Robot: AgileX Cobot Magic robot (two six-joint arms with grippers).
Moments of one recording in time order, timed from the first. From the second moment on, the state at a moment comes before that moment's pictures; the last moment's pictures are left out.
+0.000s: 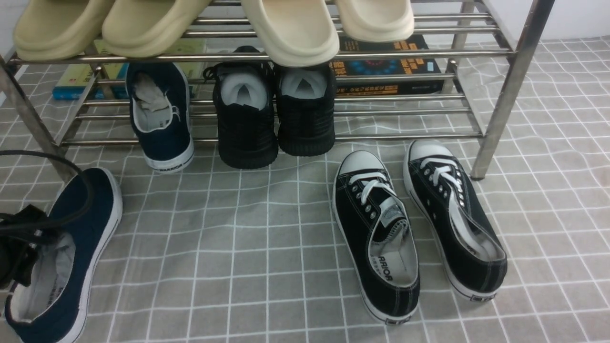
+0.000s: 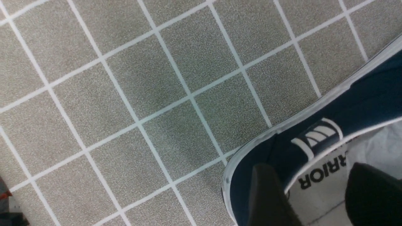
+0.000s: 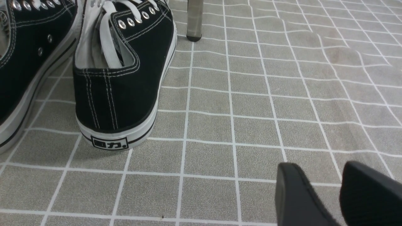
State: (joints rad) right arm 0.02 -0.01 0.01 0.01 0.40 -0.06; left arm 0.05 1.32 -0.76 0.34 0.82 -1.24
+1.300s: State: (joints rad) right arm 0.02 -0.01 0.01 0.01 0.40 -0.06; left arm 0.05 1.62 -1.08 -0.57 0.37 -0.34
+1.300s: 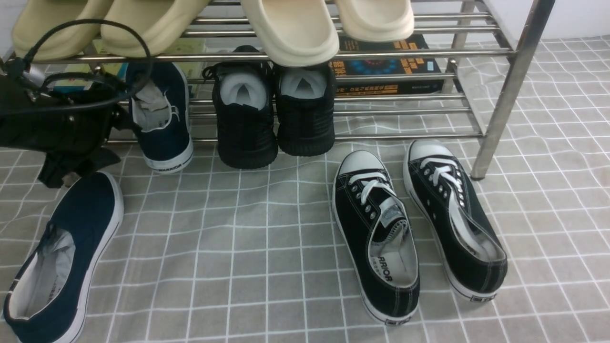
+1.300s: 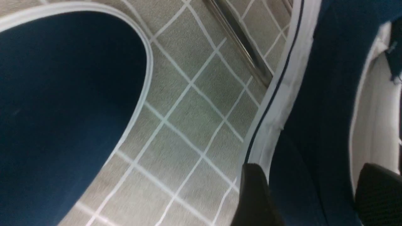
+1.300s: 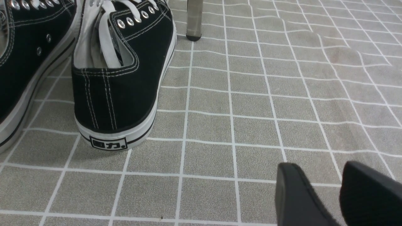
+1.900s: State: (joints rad) right arm 0.02 -0.01 0.01 0.01 0.40 -0.06; left arm 0.05 1.73 -1.09 -0.91 0.28 0.02
